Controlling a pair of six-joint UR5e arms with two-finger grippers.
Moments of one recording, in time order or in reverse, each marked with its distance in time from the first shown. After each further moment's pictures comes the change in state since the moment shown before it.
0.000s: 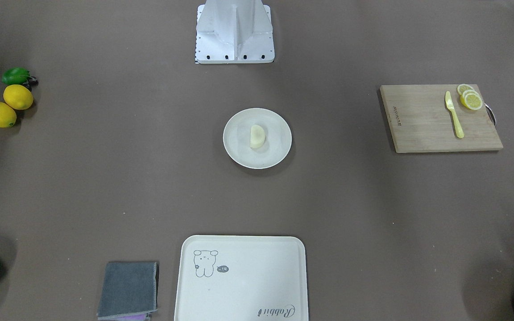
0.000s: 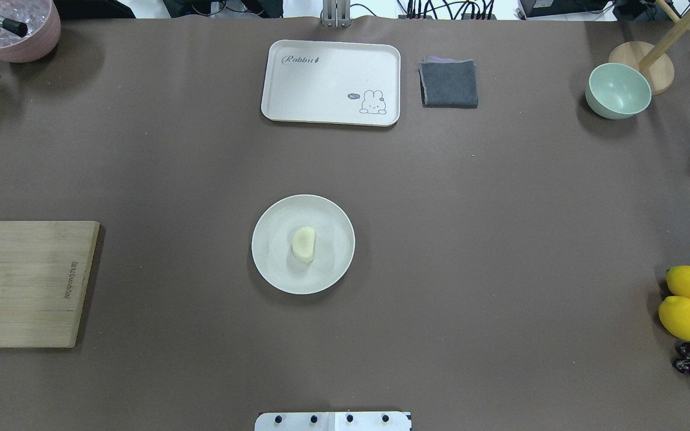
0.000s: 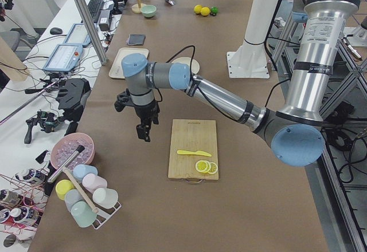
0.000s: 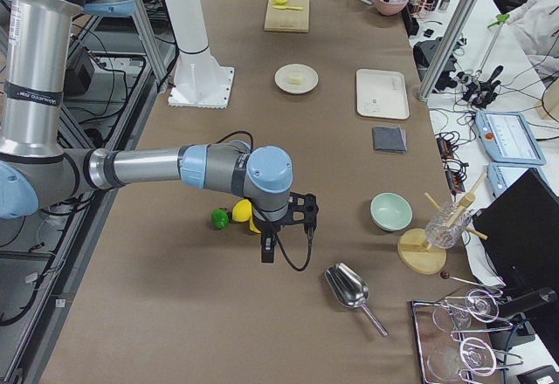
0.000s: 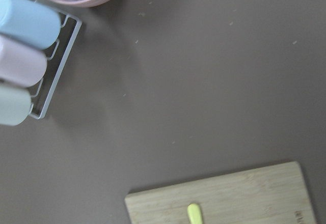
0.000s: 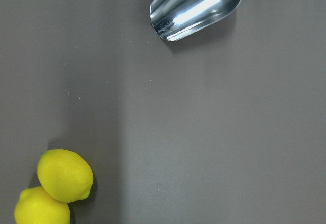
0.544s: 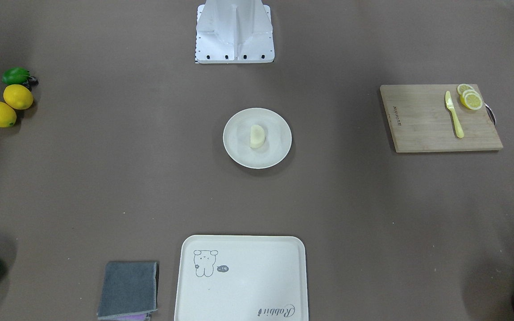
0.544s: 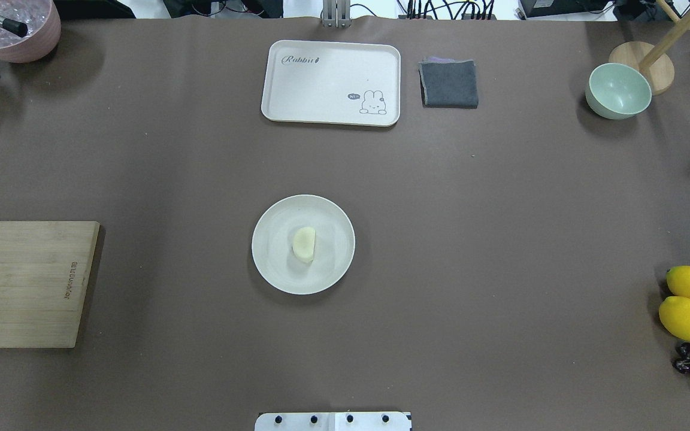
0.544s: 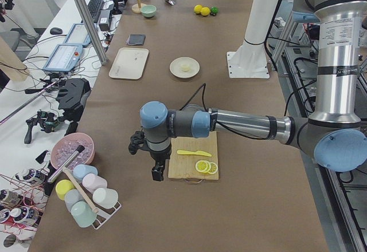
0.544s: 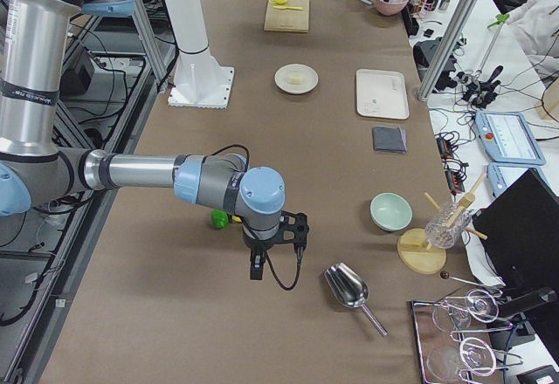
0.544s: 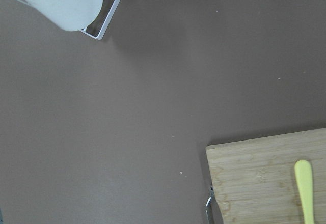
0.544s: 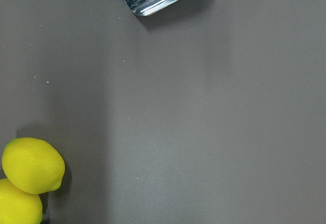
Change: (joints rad) left arm -0.073 0.213 0.104 -0.329 -0.067 0.016; right arm 0.006 -0.027 -0.060 0.045 -0.017 -0.012
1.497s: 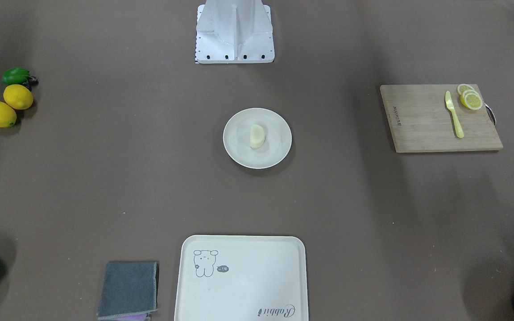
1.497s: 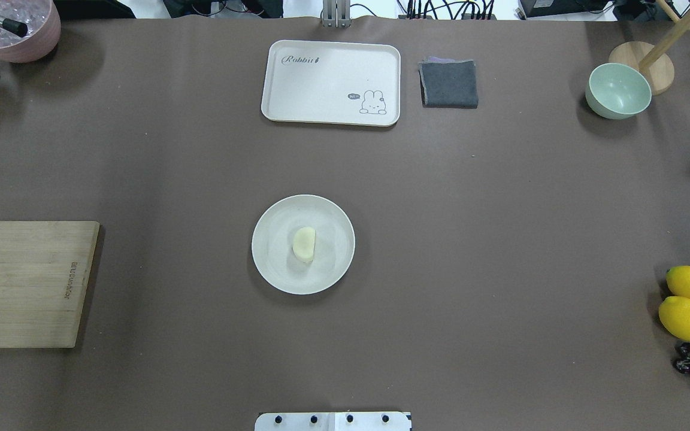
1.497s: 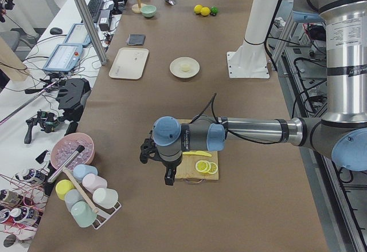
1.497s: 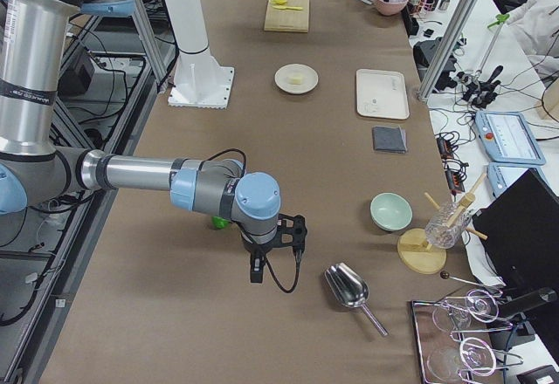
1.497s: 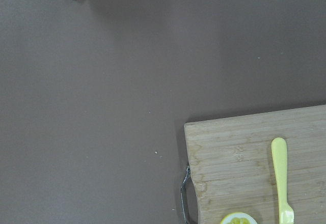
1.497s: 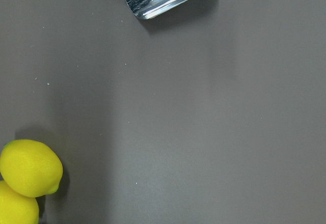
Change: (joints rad) left arm -0.036 0.052 -0.011 -0.030 -0.090 -0.006; right arm 0.002 -0.019 -0.015 0.059 0.018 0.002
